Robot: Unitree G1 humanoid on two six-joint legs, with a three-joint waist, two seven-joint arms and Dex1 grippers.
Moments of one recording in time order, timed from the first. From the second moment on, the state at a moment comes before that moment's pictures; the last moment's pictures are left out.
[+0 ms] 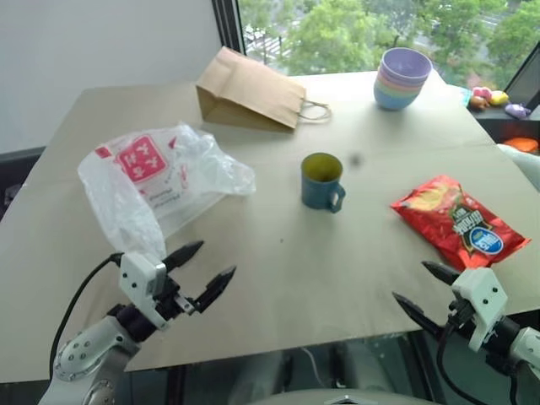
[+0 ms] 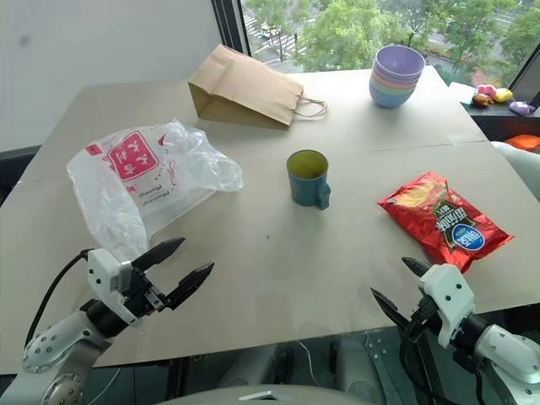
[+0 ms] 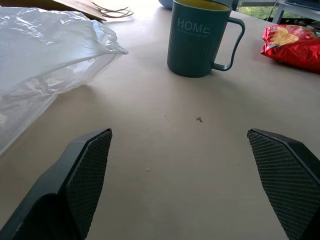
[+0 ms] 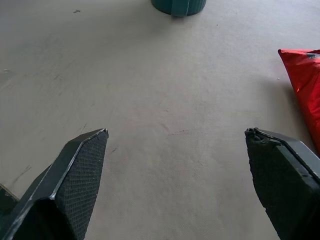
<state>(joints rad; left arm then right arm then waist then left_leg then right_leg) 0.46 0.49 0.33 -0.55 -0.55 0.21 -0.76 0.58 -0.57 -0.25 -0.69 0.36 0.28 0.69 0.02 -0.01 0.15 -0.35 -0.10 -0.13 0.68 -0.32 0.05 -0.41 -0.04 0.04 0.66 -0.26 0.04</state>
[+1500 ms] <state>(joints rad) -0.25 0.77 0.10 0.22 0.07 0.09 -0.46 0.09 -0.61 -0.07 -0.85 0.76 0.30 0.74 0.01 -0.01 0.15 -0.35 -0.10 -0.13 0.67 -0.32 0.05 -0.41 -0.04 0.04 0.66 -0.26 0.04</state>
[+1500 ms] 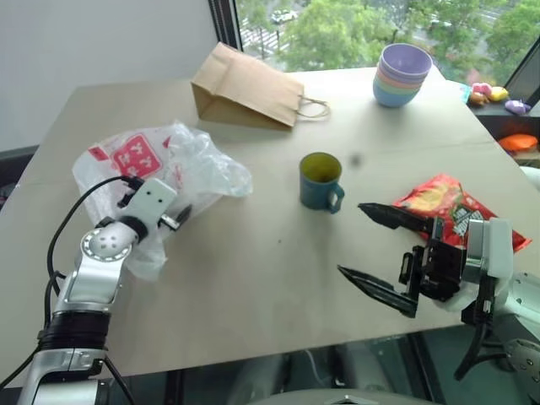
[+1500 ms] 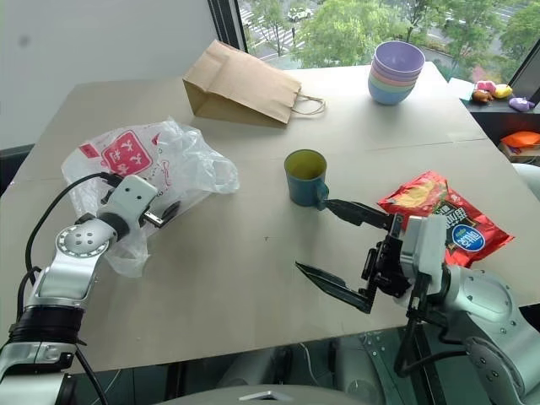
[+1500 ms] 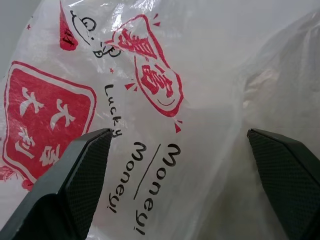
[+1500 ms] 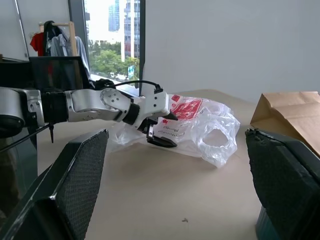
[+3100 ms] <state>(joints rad) -0.84 0.73 0.27 0.05 -0.55 0.96 -0.44 -0.08 -0.57 -0.01 -0.60 0.47 0.60 0.47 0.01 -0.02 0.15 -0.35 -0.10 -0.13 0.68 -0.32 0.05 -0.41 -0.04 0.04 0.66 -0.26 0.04</state>
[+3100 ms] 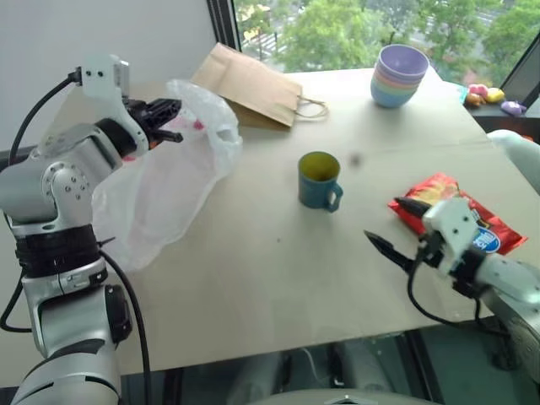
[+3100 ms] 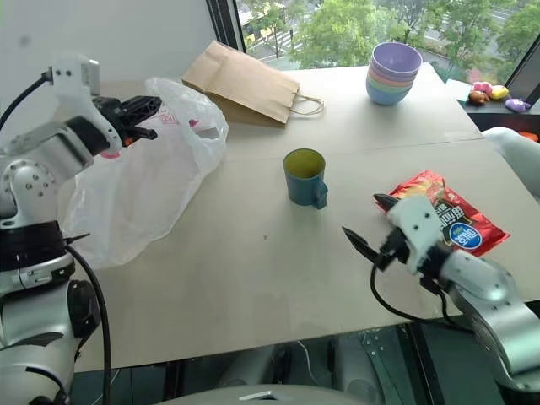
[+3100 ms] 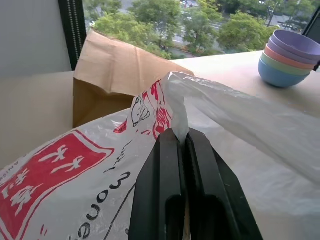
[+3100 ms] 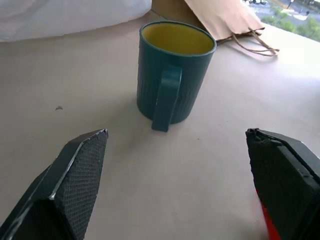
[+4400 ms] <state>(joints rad) -1.10 0.58 0.11 0.23 -0.51 1.10 -0.53 -0.45 -0.33 0.13 -0.23 0.30 0.73 0.32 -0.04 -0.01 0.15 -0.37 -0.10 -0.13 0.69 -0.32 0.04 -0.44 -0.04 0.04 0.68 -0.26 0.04</state>
